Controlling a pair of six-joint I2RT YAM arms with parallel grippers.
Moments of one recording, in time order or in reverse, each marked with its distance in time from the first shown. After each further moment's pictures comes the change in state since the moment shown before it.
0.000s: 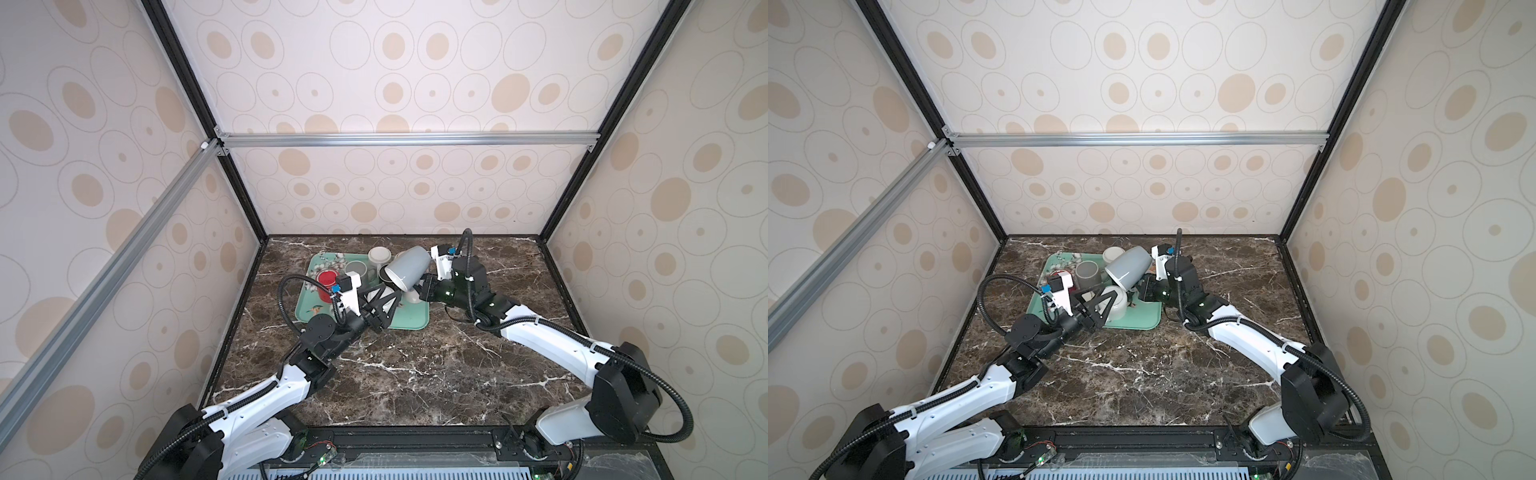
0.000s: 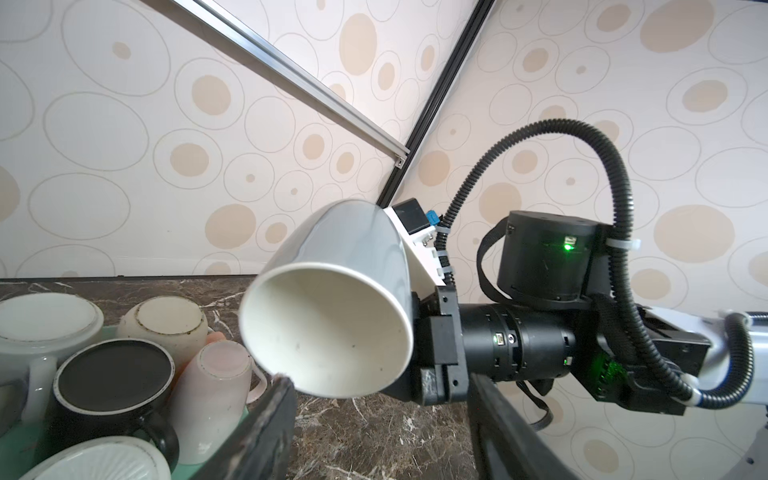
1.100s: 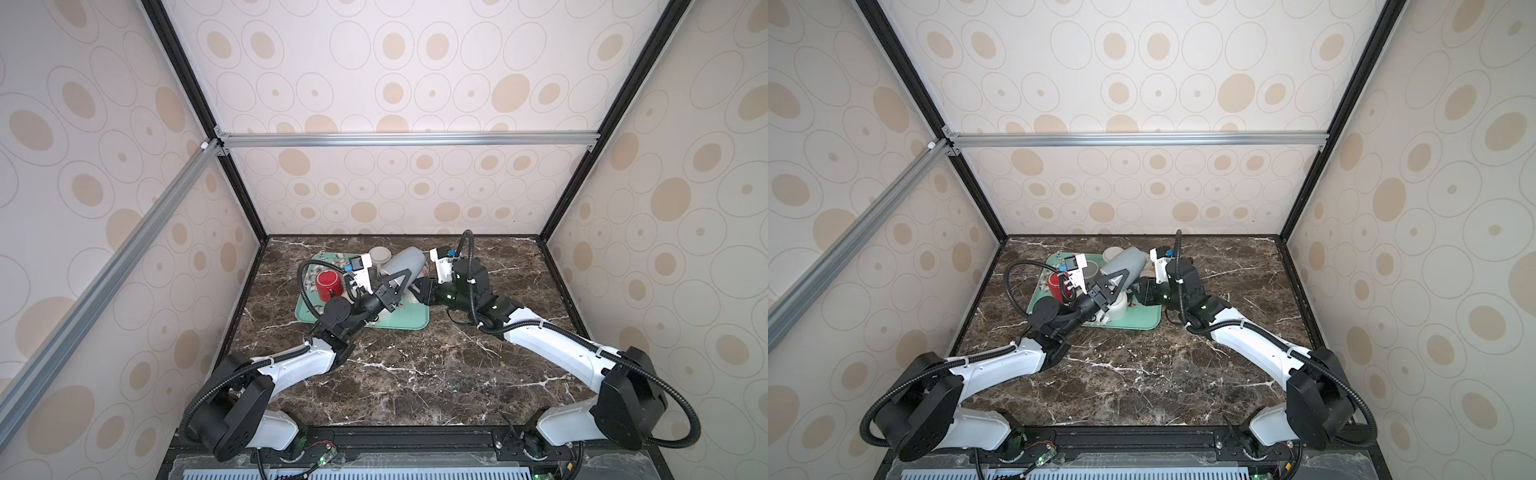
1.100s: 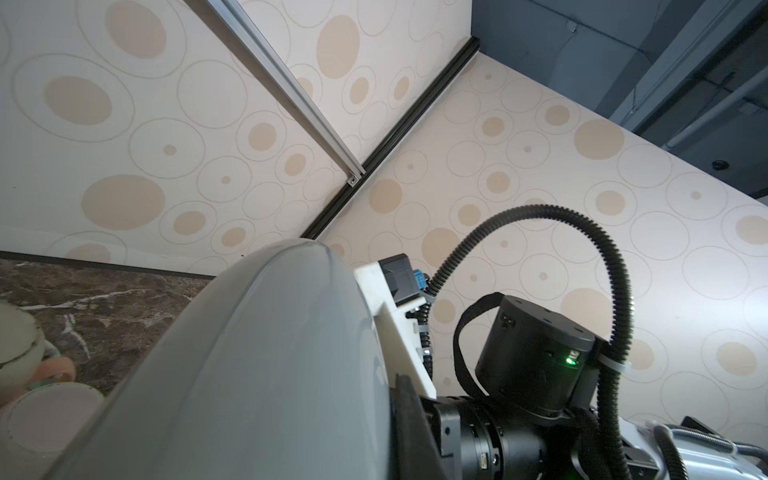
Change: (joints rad) left arm 0.010 0.287 0.142 0.253 0.074 -0.304; right arm 0.013 -0.032 -0.014 -0.039 -0.003 -0.070
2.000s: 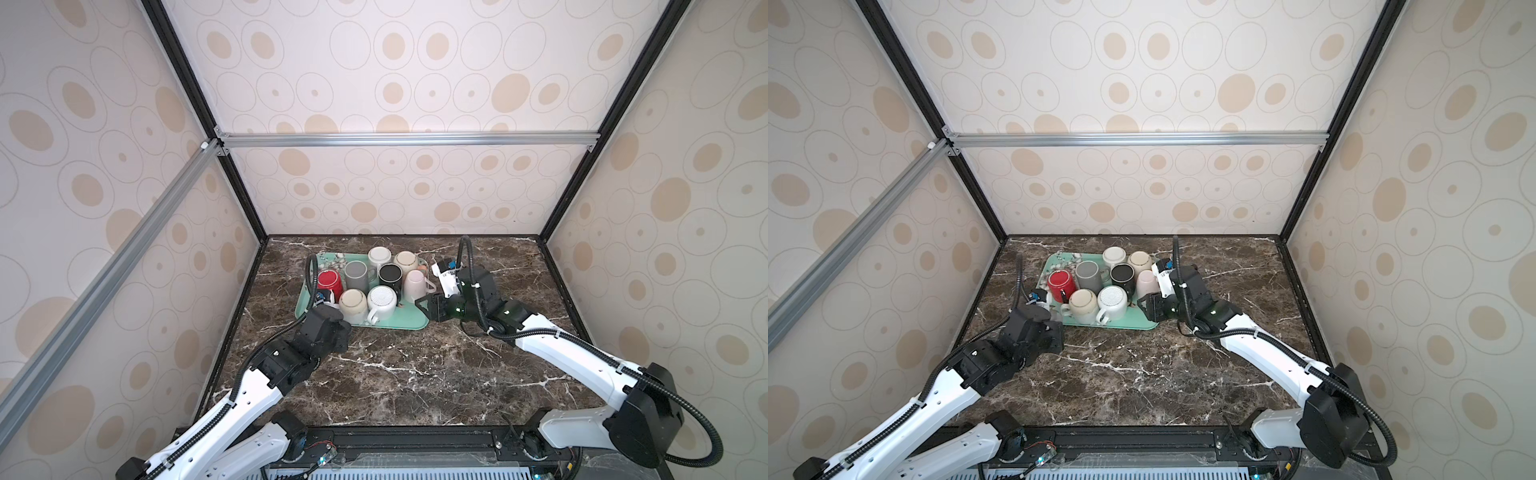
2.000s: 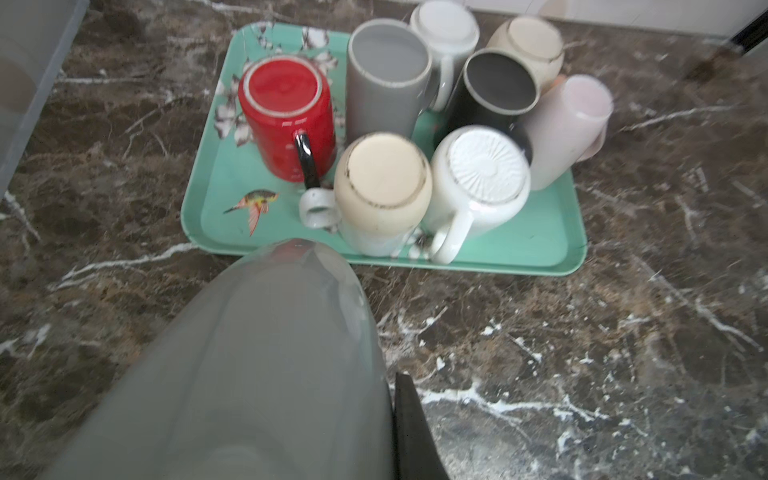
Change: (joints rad) left arm 0.002 -0.478 0.200 -1.836 -0.594 0.357; right arm 0.003 -0.088 -0.019 -0.291 0.020 -0.182
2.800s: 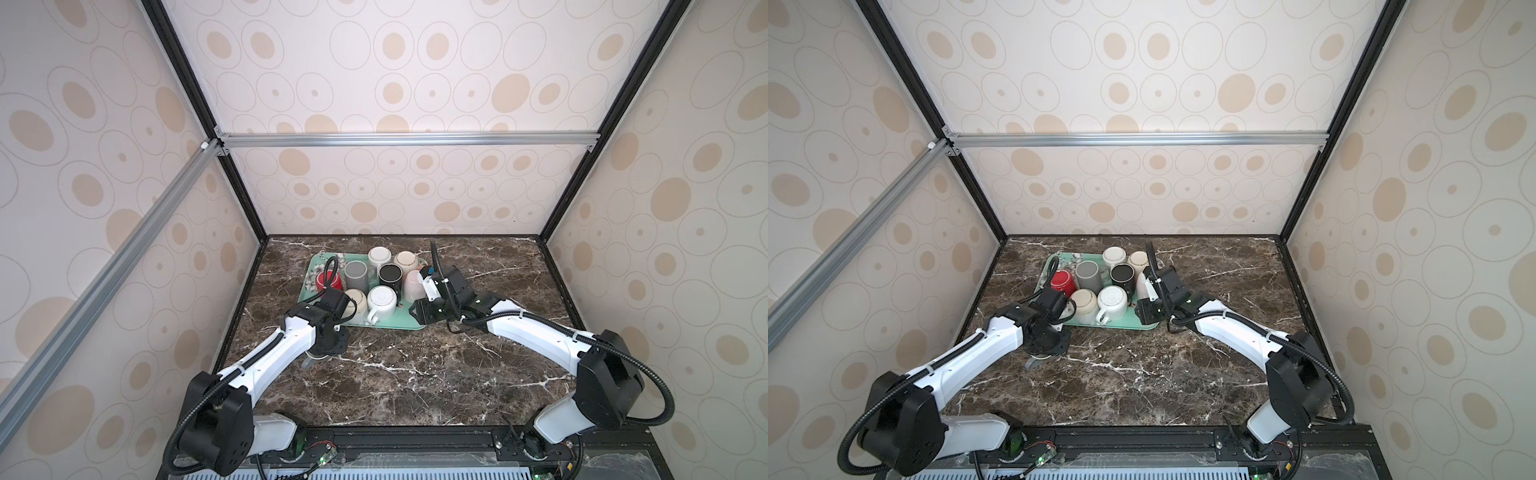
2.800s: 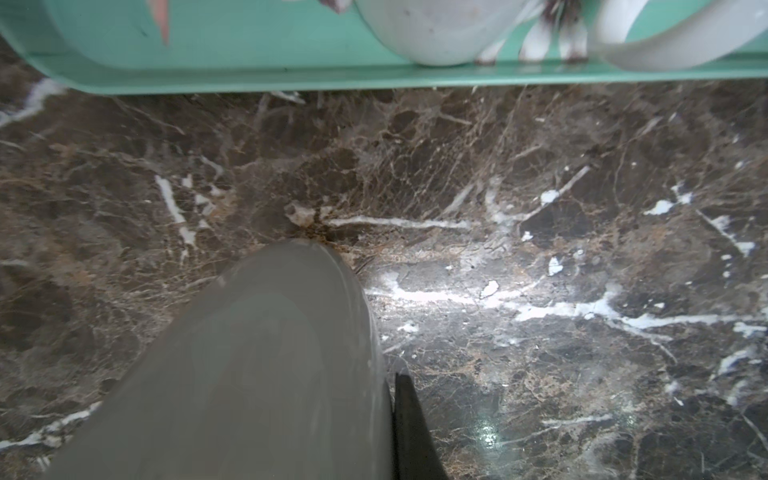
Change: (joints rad) left arm 0.255 0.456 0.079 -0.157 0.291 0.219; right arm 0.034 0.234 0.109 -0.089 0.101 -0.068
